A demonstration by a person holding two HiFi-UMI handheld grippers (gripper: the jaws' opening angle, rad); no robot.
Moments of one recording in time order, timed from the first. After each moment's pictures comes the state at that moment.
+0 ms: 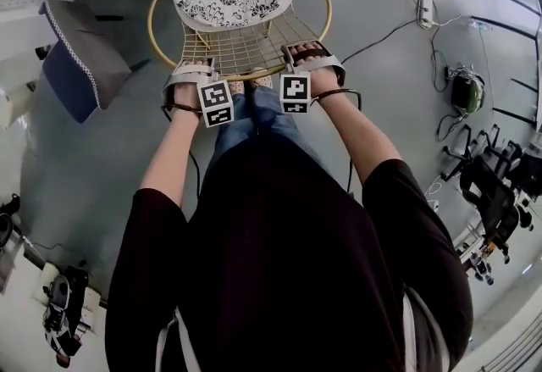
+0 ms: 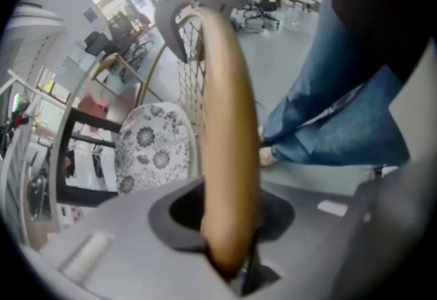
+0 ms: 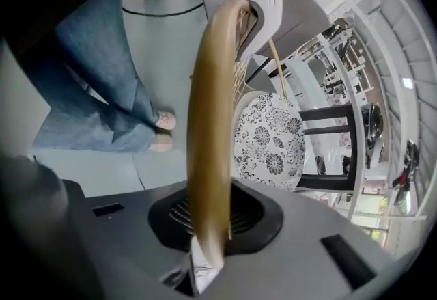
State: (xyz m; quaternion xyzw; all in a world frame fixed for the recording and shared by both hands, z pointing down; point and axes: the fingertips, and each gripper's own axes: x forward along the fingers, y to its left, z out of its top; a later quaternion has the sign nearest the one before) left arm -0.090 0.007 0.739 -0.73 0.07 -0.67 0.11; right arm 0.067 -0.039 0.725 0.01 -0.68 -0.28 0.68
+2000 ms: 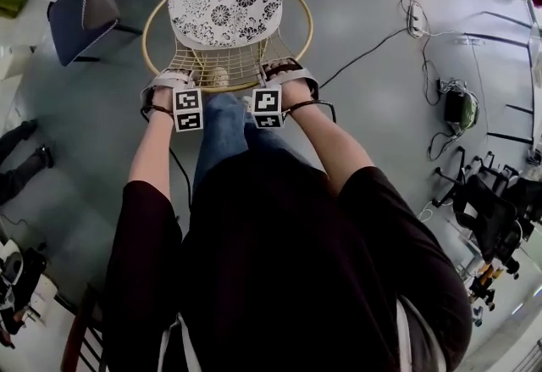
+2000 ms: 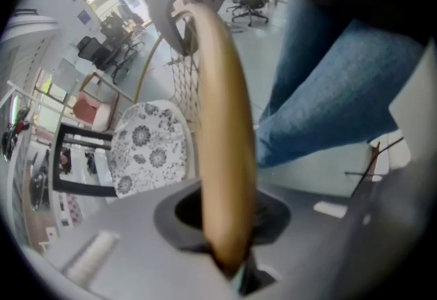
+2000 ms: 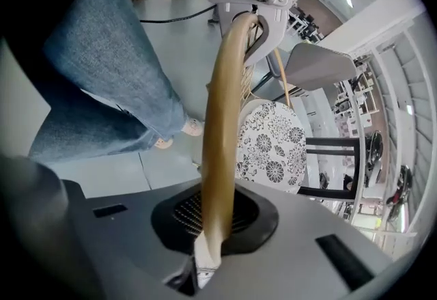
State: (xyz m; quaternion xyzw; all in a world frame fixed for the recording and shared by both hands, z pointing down) left arm -0.110 0.003 0.731 -0.73 0.02 -0.67 0.11; right arm 0.050 -0.035 0.708 -0.02 -0.69 -0.28 0.67
